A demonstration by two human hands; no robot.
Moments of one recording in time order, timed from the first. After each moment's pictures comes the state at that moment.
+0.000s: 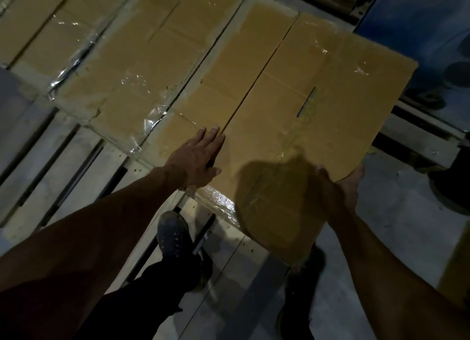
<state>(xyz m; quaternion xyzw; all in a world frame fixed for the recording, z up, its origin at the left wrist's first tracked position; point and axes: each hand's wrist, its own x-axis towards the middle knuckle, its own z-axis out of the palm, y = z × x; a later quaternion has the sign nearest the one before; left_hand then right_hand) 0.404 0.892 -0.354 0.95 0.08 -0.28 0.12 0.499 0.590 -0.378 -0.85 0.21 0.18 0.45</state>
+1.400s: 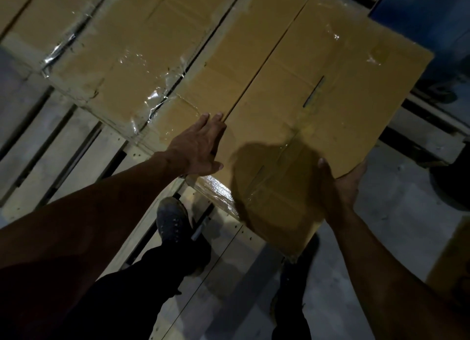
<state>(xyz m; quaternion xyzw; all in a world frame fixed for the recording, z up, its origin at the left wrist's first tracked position) 0.407 0.887 -0.341 0.94 0.10 -0.29 0.15 0.490 0.585 -0.409 -0.87 0.17 0.14 0.45</state>
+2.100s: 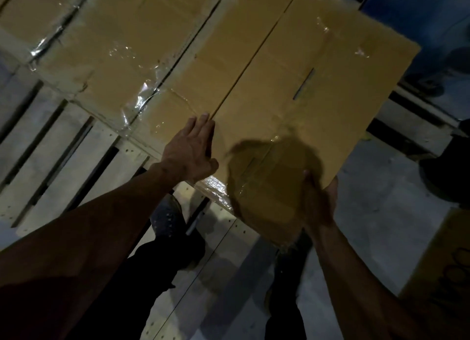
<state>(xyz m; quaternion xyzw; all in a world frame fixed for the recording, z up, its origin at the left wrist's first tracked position) 0.389 0.863 -0.345 0.93 0.18 -0.27 0.16 0.447 0.581 -0.414 -0.77 0.18 0.22 0.57</state>
